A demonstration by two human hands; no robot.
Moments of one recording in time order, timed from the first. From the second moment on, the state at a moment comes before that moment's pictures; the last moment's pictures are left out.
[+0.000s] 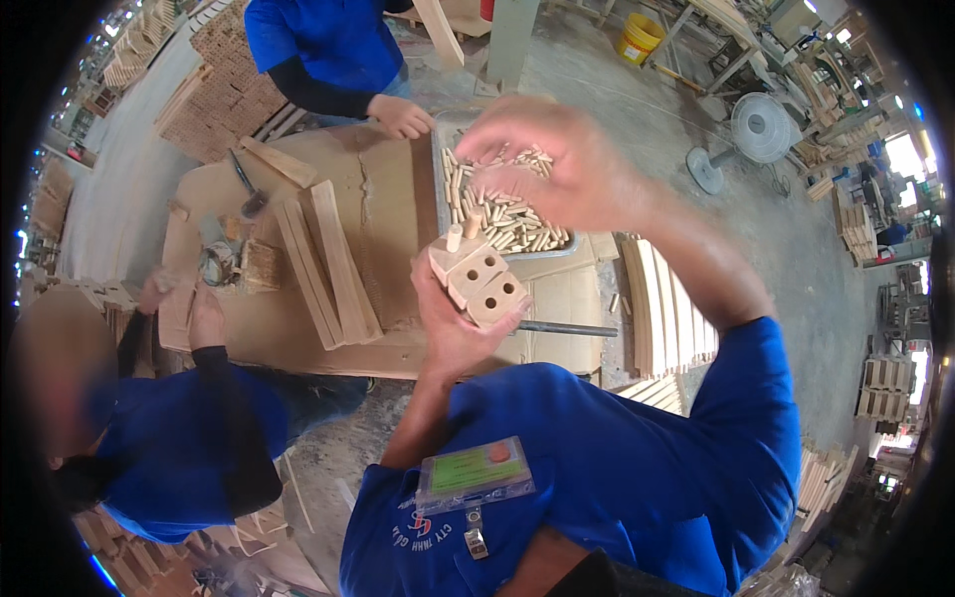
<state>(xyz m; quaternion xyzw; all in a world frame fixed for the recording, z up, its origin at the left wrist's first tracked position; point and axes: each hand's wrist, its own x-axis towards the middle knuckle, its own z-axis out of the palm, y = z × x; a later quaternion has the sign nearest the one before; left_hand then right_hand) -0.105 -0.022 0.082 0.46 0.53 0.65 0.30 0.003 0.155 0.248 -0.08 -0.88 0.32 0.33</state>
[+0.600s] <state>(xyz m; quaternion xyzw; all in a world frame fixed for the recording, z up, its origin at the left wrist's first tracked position) -0.108 -0.022 0.094 0.47 0.52 0.62 0.34 0.055 0.213 -0.055 -0.40 -0.91 0.13 0.03</state>
